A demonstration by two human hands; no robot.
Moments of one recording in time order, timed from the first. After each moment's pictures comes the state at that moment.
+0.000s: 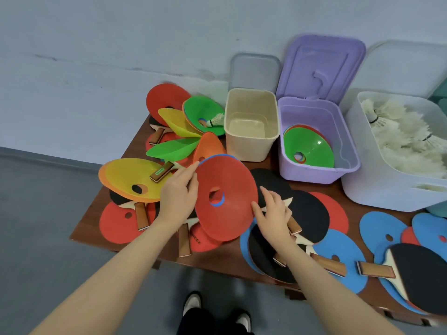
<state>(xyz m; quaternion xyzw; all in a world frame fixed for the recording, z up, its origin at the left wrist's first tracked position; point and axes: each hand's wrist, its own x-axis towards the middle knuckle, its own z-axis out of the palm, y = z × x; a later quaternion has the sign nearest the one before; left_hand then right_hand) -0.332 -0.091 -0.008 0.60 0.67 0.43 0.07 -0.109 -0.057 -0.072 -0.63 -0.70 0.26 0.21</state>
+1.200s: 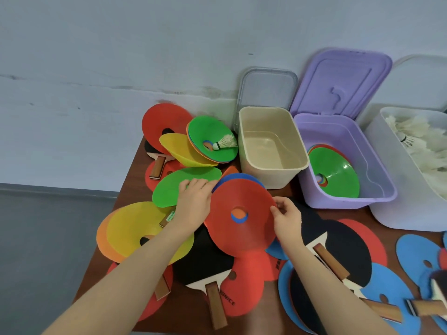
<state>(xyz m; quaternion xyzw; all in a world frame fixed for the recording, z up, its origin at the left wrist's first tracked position) -0.422 0.038 -0.058 0.74 0.63 0.24 -0.02 -0.194 0.033 -0.078 -0.69 -0.47 0.38 0.40</state>
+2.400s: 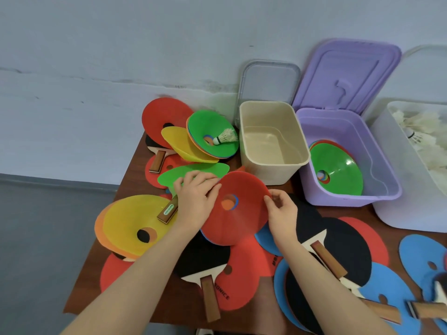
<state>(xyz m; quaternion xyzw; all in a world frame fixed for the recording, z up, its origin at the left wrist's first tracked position) -0.399 0.025 -0.049 0.67 0.63 0.40 -0.01 -0.202 0.030 -0.066 -0.63 -0.46 0.41 0.48</state>
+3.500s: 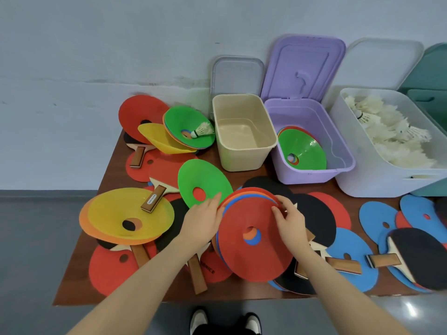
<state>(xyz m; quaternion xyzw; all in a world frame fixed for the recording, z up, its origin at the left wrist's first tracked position) -0.345 -0.038 -0.063 0.75 0.63 0.12 0.15 -0.120 -0.043 -0.066 -0.68 -0.55 0.33 0.35</state>
